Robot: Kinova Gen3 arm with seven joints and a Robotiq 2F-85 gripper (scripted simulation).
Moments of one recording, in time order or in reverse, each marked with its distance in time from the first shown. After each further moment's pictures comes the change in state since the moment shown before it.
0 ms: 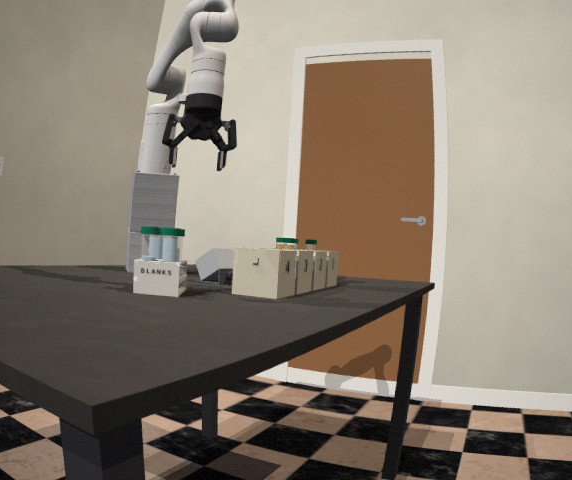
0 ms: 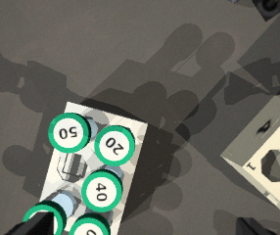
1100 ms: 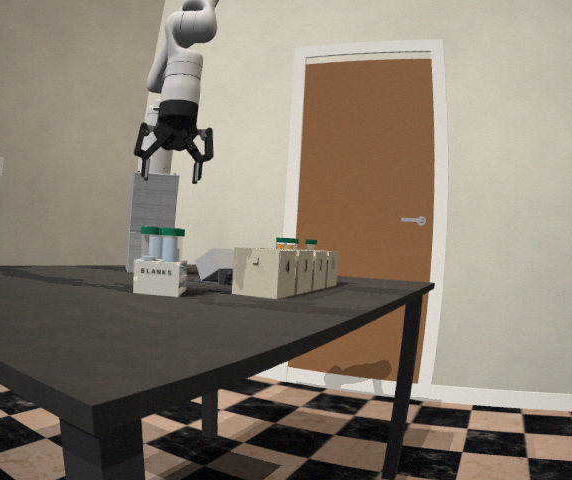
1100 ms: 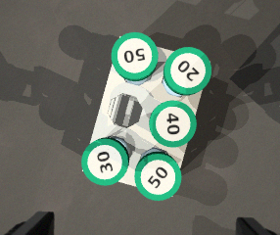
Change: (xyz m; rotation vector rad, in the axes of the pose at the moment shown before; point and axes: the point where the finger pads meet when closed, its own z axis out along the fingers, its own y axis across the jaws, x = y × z) arm -0.059 -0.055 0.036 -0.002 0.002 0.000
